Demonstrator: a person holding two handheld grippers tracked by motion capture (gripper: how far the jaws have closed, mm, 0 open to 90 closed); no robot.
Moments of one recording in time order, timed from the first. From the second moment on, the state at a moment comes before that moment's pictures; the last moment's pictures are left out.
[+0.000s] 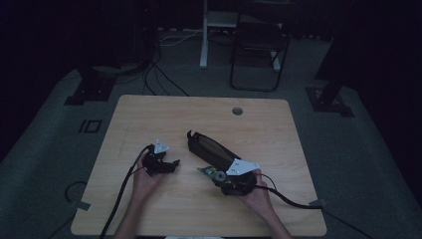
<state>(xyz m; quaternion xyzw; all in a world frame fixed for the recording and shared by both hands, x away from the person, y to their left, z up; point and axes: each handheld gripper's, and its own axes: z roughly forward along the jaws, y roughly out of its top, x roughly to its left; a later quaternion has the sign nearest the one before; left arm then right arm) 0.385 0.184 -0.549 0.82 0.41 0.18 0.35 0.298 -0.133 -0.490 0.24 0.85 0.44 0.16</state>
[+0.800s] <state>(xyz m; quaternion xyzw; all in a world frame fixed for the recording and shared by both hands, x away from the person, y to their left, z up) 0.385 0.184 -0.549 0.82 0.41 0.18 0.35 0.301 -0.149 -0.467 0.25 0.84 0.44 0.19</state>
